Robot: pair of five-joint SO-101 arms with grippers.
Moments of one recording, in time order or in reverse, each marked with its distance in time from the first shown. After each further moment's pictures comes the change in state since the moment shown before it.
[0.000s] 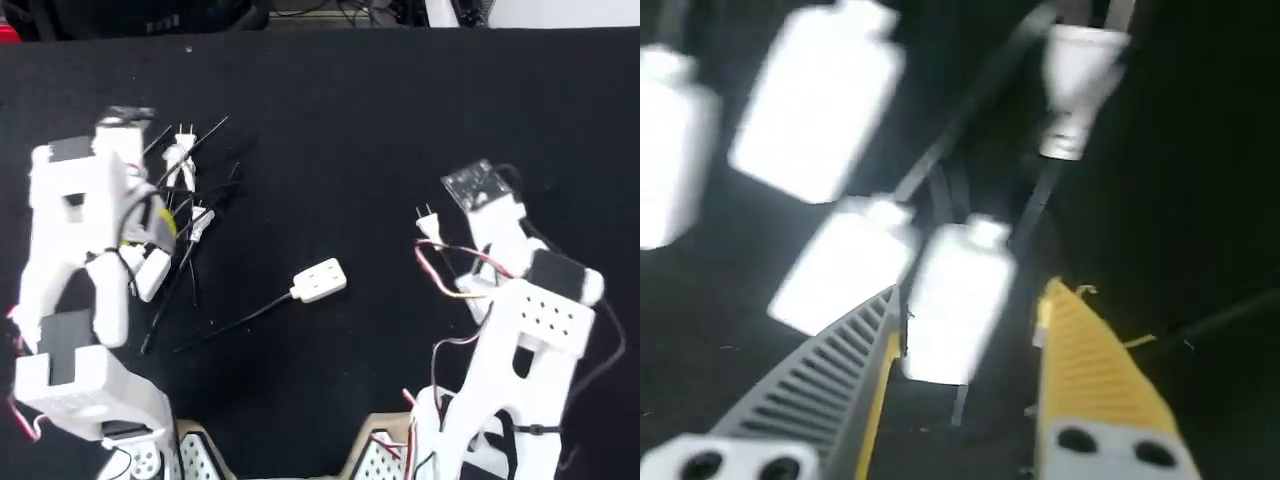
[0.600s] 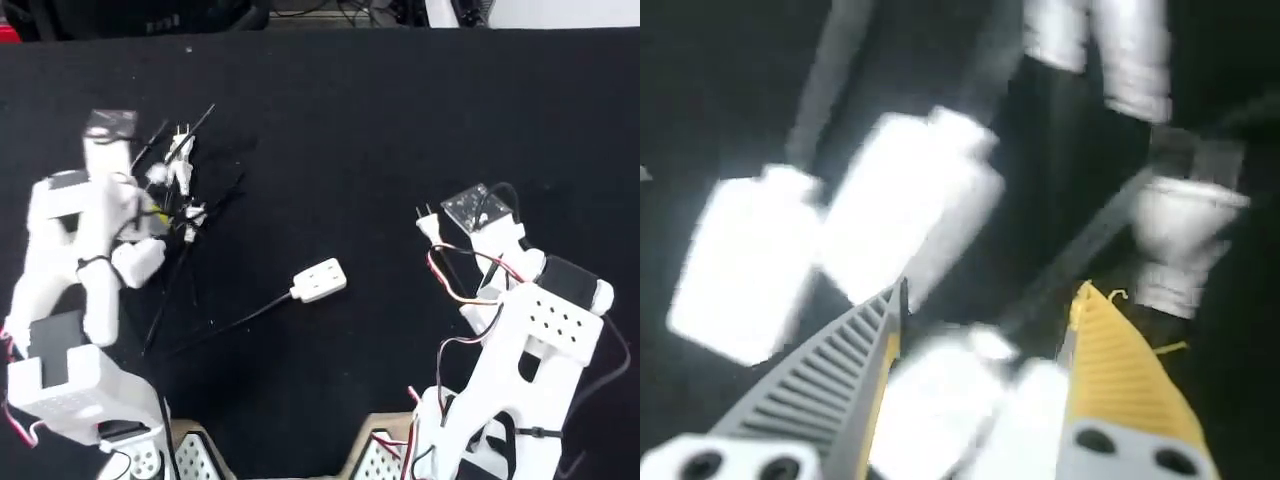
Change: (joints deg) left arm -10.0 0.0 10.4 -28.5 -1.2; right arm 7.0 0.0 2.1 9.0 9.2
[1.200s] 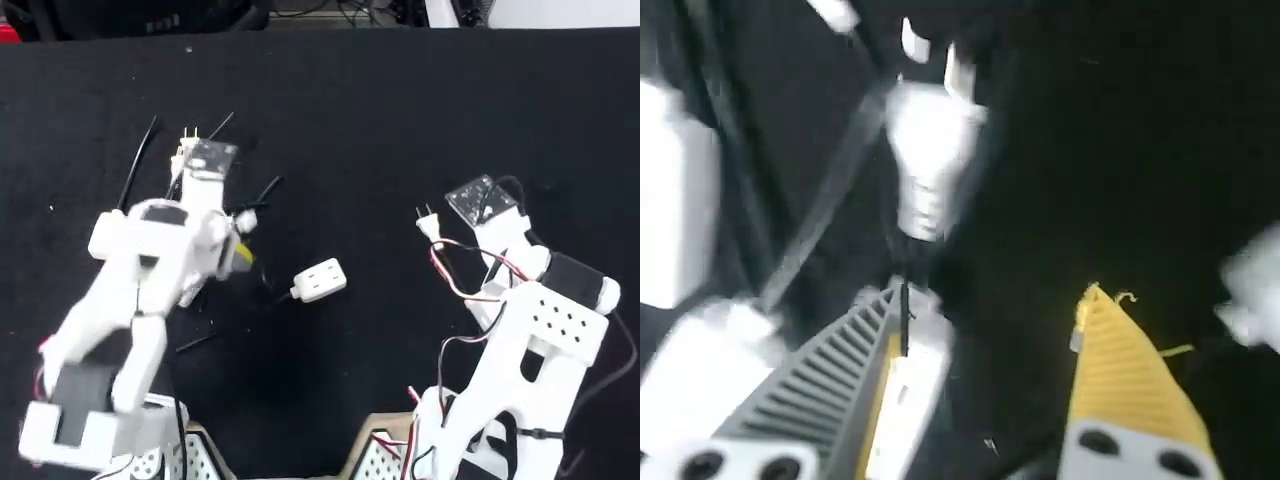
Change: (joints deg) left arm 23.9 -11.5 17.7 -1.2 12.0; right arm 0.0 0.1 -2.5 0.0 0.0
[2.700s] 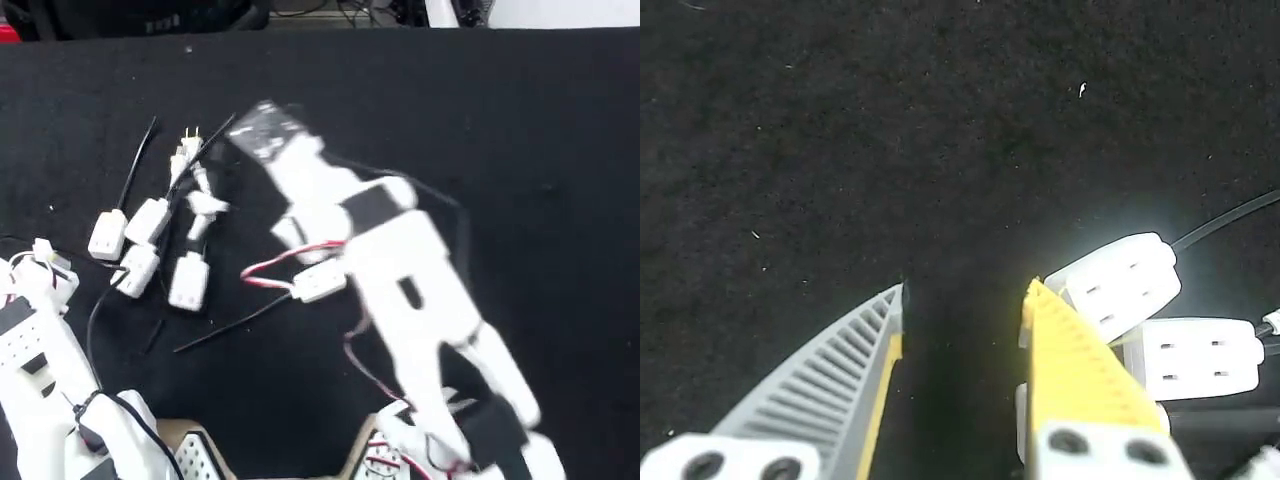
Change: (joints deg) left arm -45.1 -35.6 26.0 -11.8 27.5; right arm -53.5 18.5 -23.9 -9.7 -34.5
